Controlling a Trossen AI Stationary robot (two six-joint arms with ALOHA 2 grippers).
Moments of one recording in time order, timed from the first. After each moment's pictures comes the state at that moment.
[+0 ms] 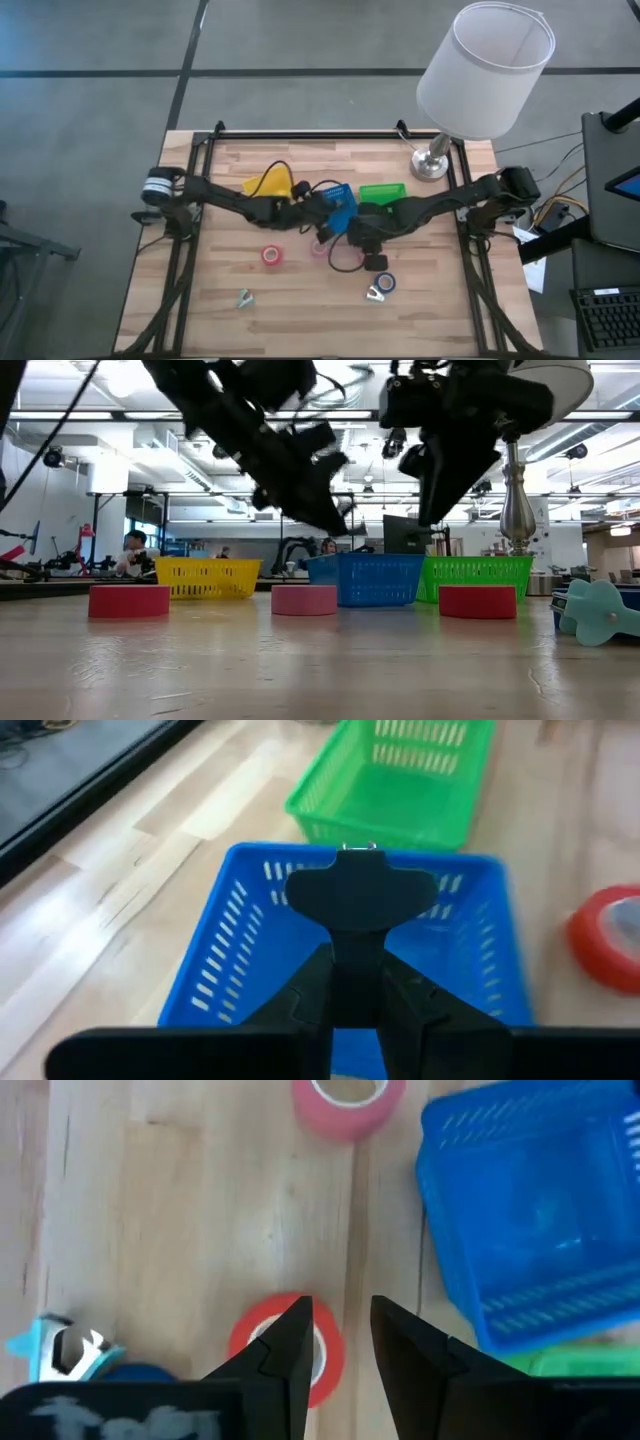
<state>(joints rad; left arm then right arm) -0.04 1.75 1.03 0.08 -0.46 -0.26 0.18 1.65 1.16 -0.70 0.04 0.14</state>
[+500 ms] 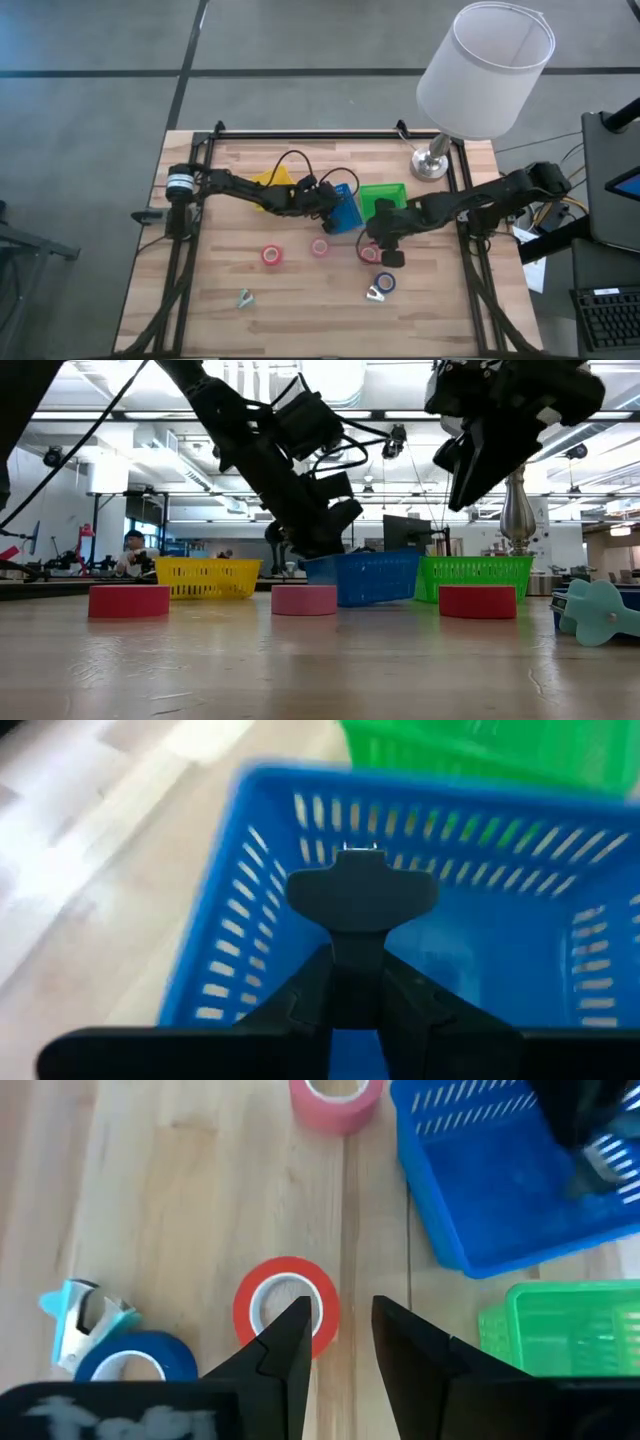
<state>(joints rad) 0.08 1.90 1.14 -0.01 -0.30 -0.28 0.18 1.38 0.90 -0.55 0.04 0.16</state>
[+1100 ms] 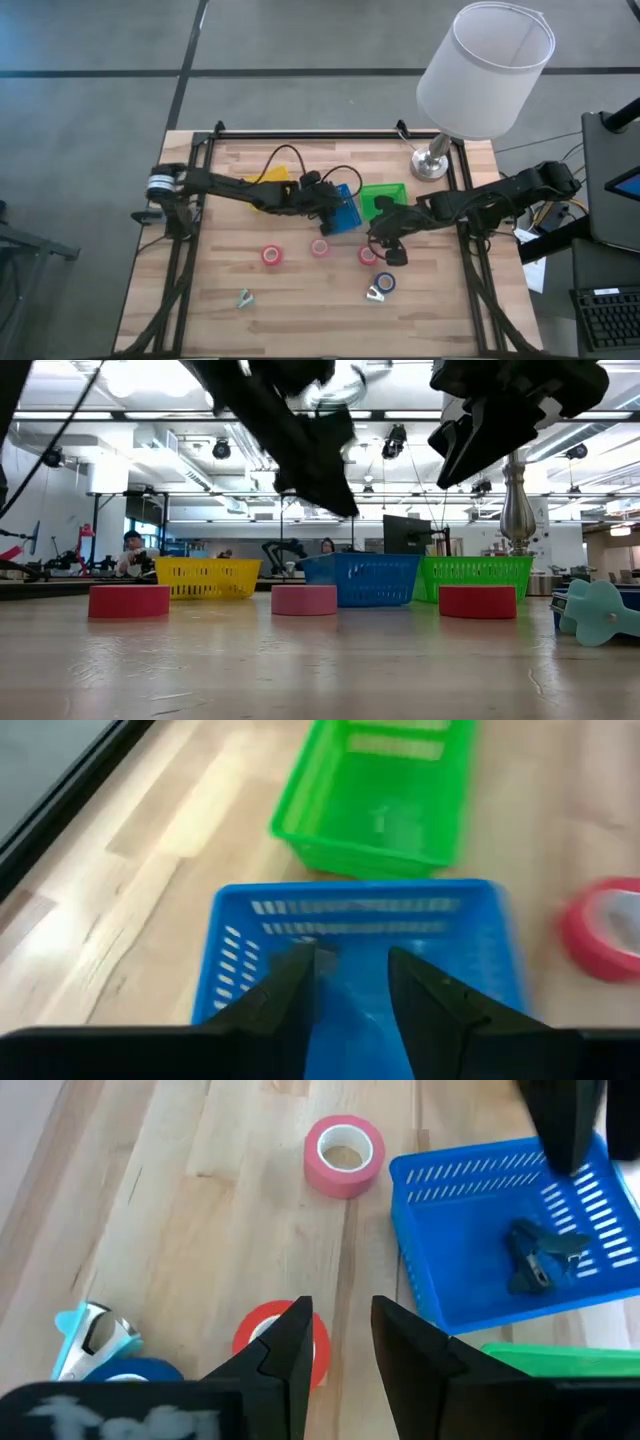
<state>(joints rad) 0.02 1.75 1.22 -0.18 -0.28 -0.16 0.18 1.30 0.85 -0.43 0.05 0.04</state>
